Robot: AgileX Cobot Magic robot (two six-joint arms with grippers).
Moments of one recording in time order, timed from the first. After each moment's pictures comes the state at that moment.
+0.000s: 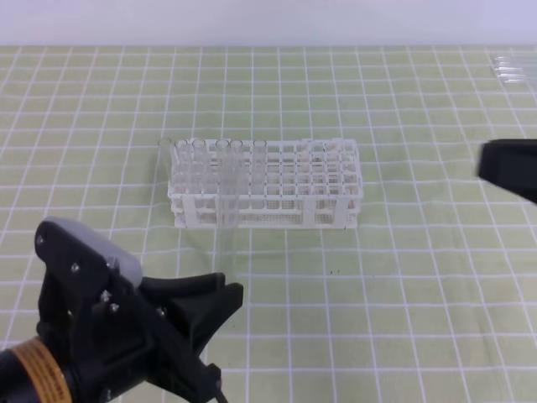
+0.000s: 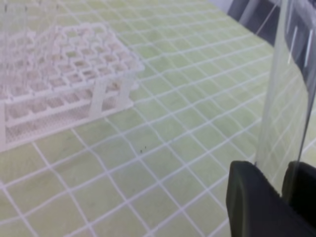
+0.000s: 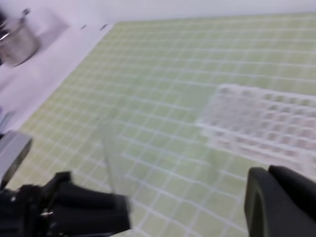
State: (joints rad) left arm -0.89 0.93 -0.45 0.07 -0.08 -0.33; right arm 0.20 0.85 -0.89 0.94 0.81 -0.53
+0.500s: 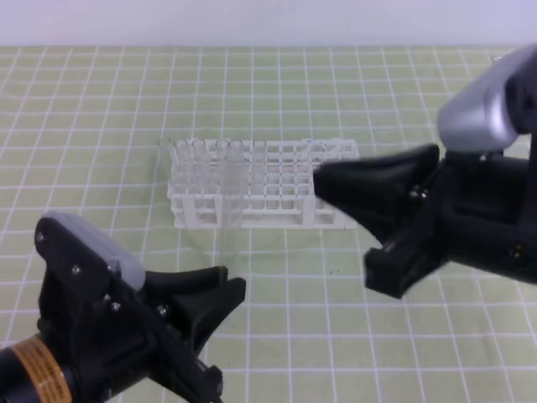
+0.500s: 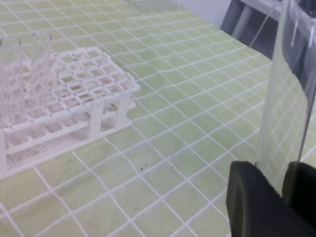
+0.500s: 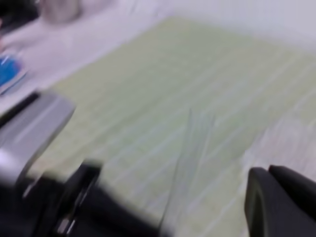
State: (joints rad) left arm -0.89 0.94 -0.43 0.08 -0.16 -0.29; right arm 0.75 1.01 -0.88 0.73 0.29 -0.54
